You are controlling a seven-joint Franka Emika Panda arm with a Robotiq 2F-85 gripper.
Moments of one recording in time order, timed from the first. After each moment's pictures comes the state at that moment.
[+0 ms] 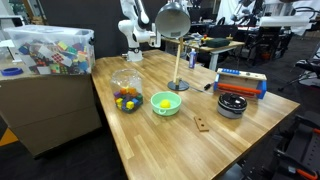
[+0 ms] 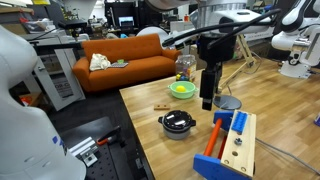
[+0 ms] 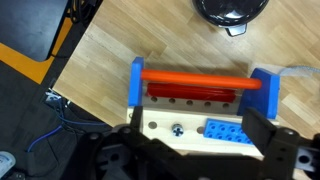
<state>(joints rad) -0.27 -0.19 -0.05 -2.53 -0.06 2.36 0.74</state>
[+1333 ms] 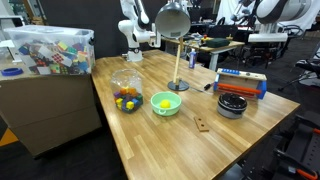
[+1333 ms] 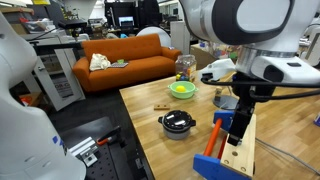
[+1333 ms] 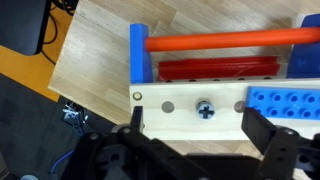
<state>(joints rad) -0.26 0.14 -0.19 -2.33 -0.01 2.39 0.73</state>
